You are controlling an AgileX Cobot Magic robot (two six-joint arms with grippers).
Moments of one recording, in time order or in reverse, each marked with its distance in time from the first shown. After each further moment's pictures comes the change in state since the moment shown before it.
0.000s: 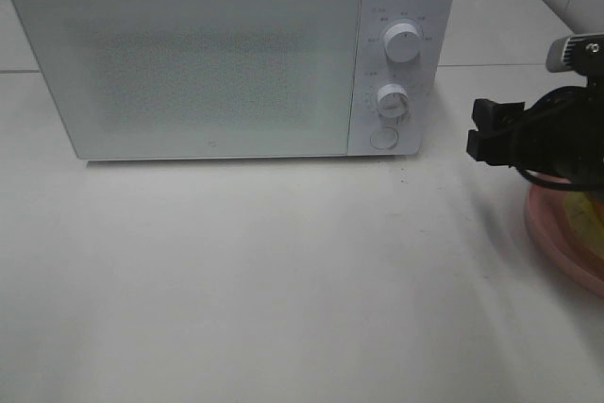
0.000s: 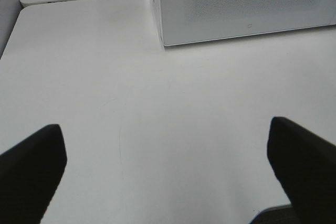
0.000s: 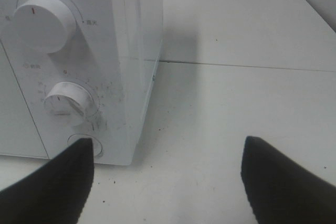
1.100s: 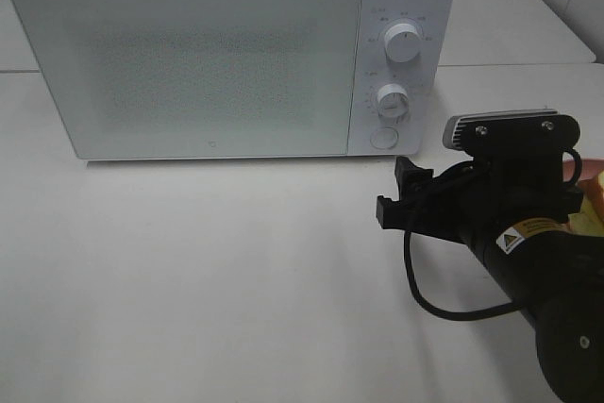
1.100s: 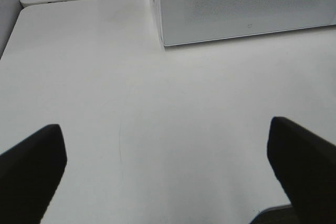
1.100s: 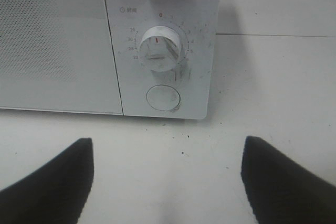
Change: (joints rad) left arm 0.000 0.000 0.000 0.000 0.000 0.000; right arm 0.515 0.235 0.003 0.499 -0.285 0.000
